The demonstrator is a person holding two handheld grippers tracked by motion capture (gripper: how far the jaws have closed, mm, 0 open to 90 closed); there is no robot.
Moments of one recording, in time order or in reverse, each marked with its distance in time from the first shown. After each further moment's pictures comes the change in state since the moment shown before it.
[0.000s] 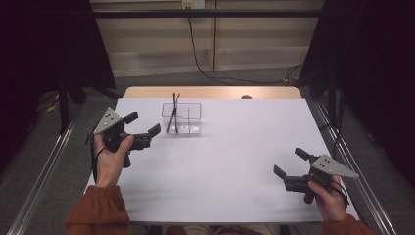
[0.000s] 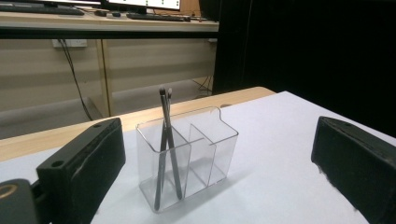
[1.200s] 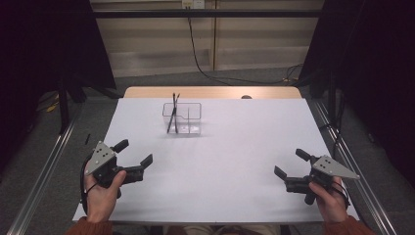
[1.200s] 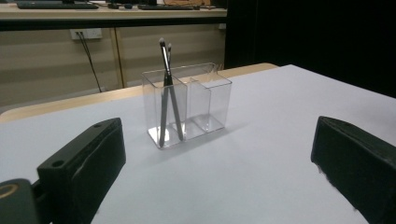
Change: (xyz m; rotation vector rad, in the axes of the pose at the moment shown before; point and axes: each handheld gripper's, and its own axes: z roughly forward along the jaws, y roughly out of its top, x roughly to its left) left arm -0.029 -0.052 -0.056 0.026 0.053 0.037; right arm 0.000 0.000 -0.003 0.004 -0.004 -0.004
